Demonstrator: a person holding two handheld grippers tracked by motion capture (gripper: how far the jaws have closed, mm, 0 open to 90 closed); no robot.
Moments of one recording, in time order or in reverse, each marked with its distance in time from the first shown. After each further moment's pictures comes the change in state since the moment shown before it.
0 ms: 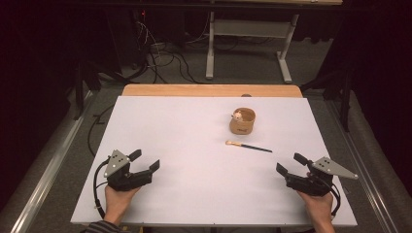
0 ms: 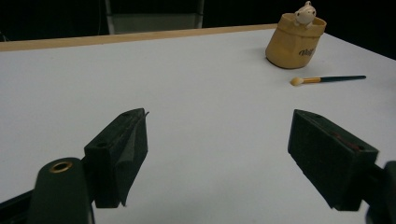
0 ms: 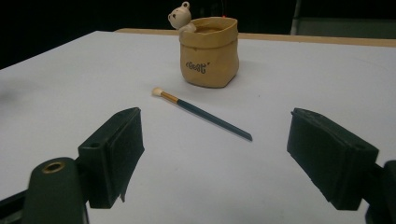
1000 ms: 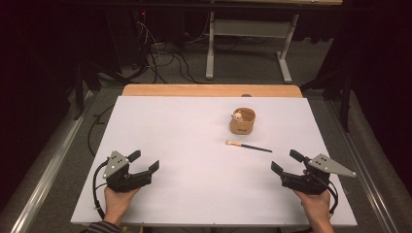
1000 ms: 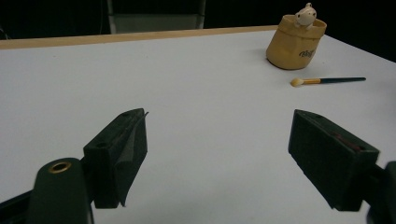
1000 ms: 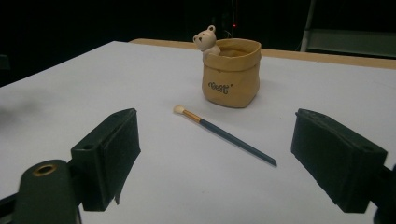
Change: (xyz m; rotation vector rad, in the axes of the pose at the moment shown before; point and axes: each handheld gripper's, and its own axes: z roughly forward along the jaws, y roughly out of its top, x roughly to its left) left arm -0.001 -0.001 -0.003 -0.005 0.006 -0.010; right arm 0.020 0.019 0.000 -0.023 0.036 -0.020
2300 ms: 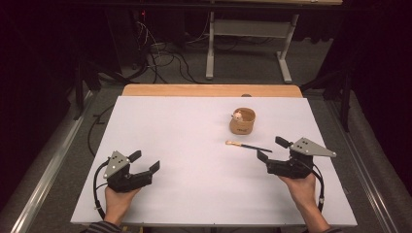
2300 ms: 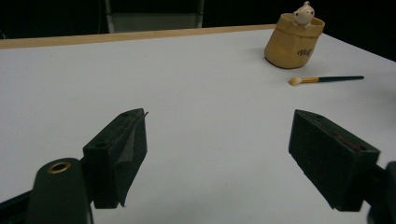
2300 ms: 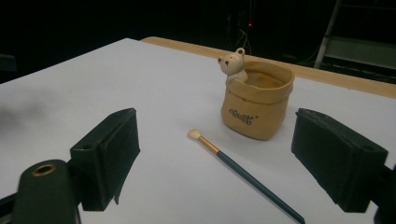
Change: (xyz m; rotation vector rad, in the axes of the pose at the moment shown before) left arm -0.001 0.000 0.001 0.004 -0.007 0.003; right arm 0.015 0.034 0.038 0.028 0.051 -0.080
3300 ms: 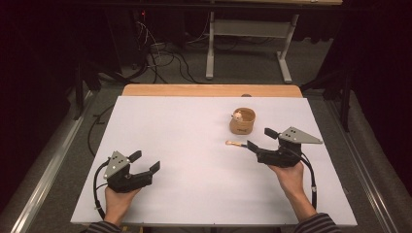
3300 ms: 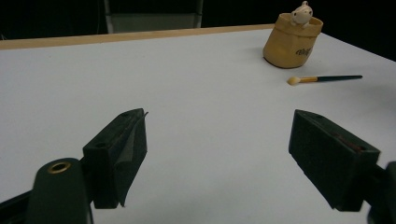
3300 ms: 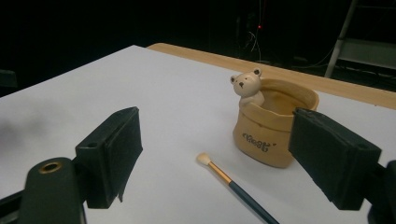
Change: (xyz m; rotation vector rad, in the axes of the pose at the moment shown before) left arm -0.001 0.000 0.000 -0.001 -0.004 0.004; right arm 0.002 0.018 0.032 -0.003 0.033 0.010
